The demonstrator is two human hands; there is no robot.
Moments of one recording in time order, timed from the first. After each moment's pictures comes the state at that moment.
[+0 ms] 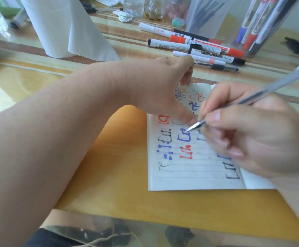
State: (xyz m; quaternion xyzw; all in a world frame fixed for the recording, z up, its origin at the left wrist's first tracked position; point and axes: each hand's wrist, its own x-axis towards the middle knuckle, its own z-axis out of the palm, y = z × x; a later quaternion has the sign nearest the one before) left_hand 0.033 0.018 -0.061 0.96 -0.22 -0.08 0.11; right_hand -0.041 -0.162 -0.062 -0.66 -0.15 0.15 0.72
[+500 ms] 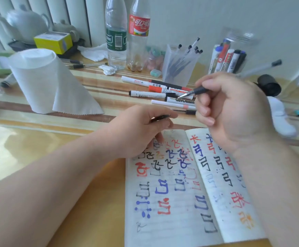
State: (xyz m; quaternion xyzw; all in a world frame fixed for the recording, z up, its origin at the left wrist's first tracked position) left_hand 0.048 0.015 -0.074 0.84 -0.20 -0.06 0.50; right_hand 0.044 -0.168 -0.022 -0.62 -0.04 -0.06 0.78
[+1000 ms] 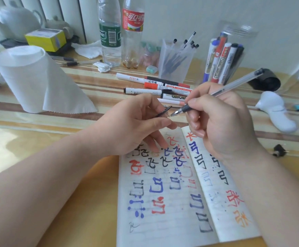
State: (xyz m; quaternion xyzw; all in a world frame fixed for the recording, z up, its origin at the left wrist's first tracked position) left_hand 0.049 0.014 -0.074 0.73 -0.20 -0.12 0.64; right_hand 0.040 -0.175 -0.051 -0.66 -0.08 -0.05 0.74
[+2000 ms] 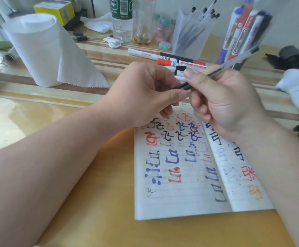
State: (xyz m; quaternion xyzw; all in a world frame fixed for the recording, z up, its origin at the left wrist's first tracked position) left_hand 0.044 0.019 -0.072 0.82 -0.22 0.05 0.52; right_hand 0.041 -0.167 -0.064 -0.71 -0.08 0.00 0.70
